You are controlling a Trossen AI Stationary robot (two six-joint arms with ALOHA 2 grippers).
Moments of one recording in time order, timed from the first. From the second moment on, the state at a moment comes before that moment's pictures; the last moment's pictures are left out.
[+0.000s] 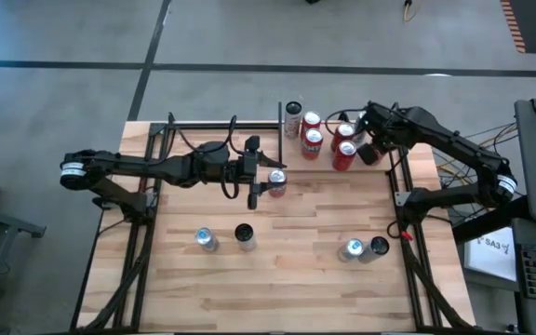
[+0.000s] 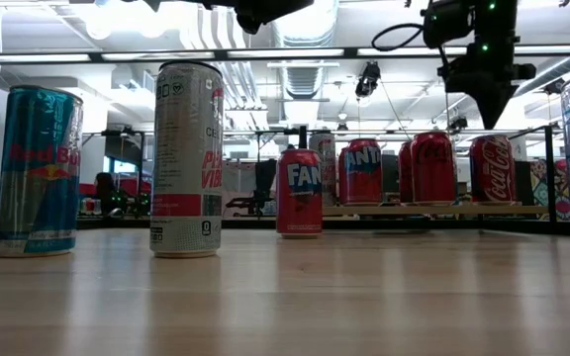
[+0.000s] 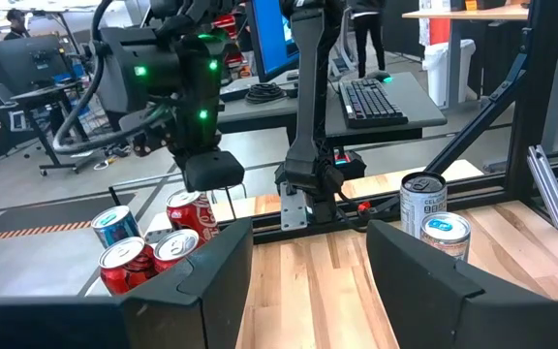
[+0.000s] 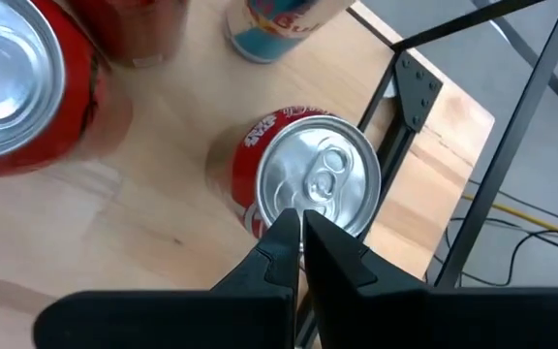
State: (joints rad) left arm 0.07 1.42 1.05 0.29 0.06 0.20; right arm -0.69 1.19 1.16 -1.34 0.36 0.28
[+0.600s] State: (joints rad) left arm 0.07 1.42 1.05 0.29 0.06 0.20; right arm -0.69 1.19 1.12 -1.34 0.36 0.29
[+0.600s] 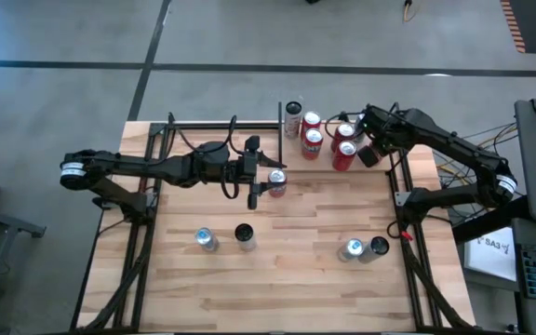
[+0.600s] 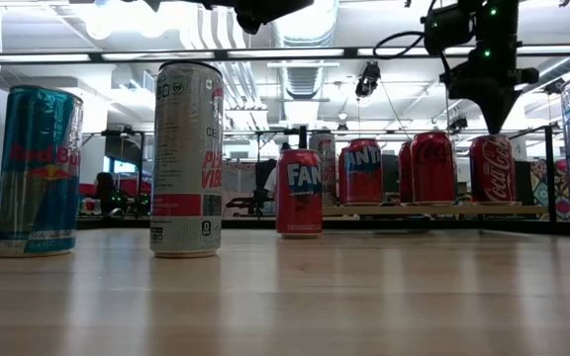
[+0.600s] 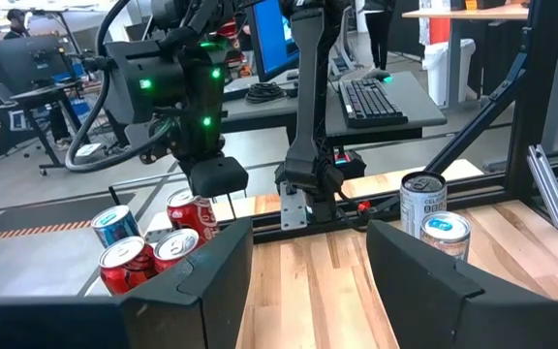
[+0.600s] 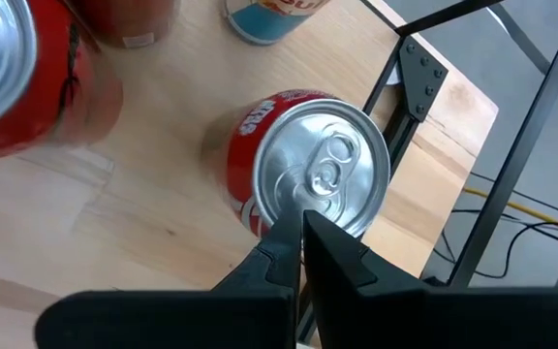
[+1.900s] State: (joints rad) left arm 0.07 1.42 1.05 0.29 0.06 0.19; right arm -0.69 1.09 1.12 -1.11 0.33 0.09
